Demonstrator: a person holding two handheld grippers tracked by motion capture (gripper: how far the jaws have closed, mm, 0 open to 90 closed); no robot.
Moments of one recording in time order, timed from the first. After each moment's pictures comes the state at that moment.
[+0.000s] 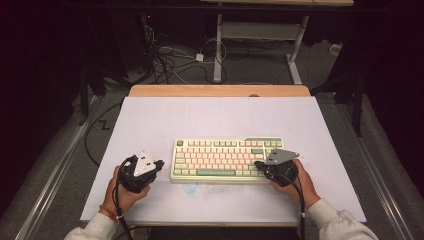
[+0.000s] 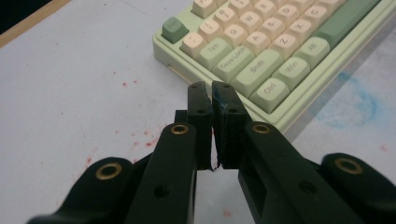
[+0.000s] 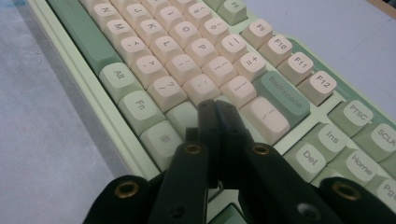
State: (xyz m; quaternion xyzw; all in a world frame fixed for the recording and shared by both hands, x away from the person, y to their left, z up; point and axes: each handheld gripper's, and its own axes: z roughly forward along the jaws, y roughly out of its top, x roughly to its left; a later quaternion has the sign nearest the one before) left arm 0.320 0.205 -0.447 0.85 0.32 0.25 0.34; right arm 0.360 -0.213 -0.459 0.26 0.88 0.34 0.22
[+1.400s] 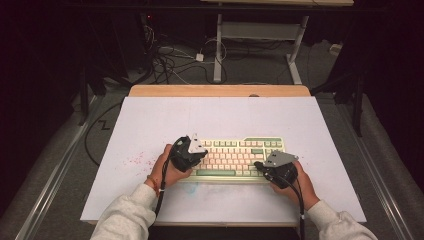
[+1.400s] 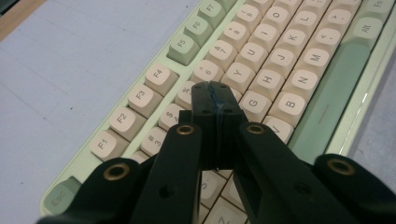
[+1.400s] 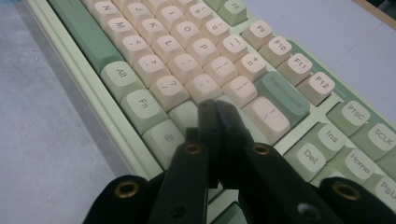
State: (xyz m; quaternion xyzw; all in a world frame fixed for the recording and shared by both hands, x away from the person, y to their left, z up) left arm 0.386 0.094 -0.443 0.90 0.24 0.19 0.33; right arm 0.354 -0.211 -0.461 0.25 0.87 0.34 0.24
